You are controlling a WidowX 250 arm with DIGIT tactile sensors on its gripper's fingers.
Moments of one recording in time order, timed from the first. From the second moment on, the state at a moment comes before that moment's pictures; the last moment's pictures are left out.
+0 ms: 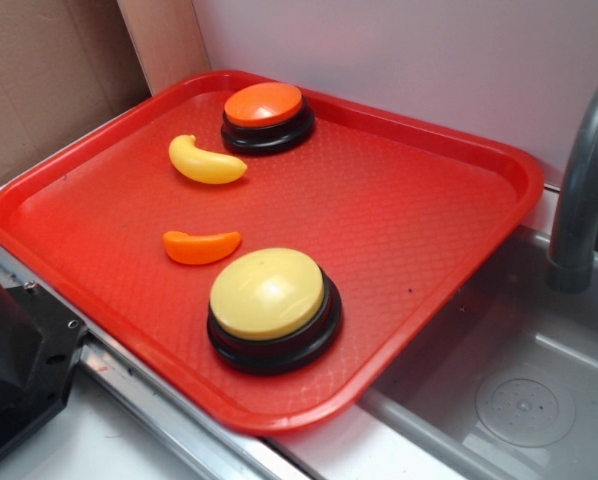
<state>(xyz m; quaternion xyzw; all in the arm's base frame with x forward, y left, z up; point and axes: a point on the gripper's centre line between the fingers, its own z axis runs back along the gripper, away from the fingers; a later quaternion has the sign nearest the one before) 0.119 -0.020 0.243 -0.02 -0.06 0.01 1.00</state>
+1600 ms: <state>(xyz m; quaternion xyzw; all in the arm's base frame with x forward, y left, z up) 0.174 -0.016 0.046 0.05 0.06 -0.42 0.91</state>
